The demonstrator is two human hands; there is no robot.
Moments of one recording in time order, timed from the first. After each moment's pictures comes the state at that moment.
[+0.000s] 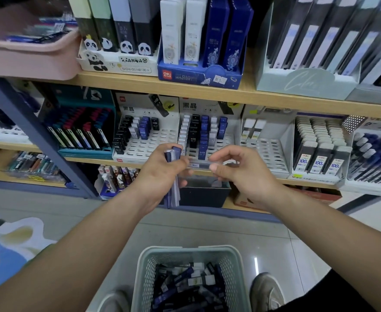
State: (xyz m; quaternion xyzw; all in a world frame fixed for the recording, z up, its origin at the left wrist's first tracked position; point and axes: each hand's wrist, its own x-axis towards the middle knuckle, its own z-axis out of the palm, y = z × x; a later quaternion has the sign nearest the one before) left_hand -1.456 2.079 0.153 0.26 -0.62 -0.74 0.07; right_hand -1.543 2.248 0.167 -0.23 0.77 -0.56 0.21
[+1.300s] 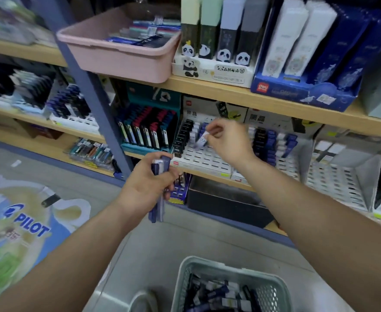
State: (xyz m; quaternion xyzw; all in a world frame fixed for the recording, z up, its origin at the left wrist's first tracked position) left_hand -1.365 1.961 0.146 0.33 -0.63 -0.68 0.19; right_hand -1.575 2.033 0.135 -0.39 0.81 -0.43 0.06
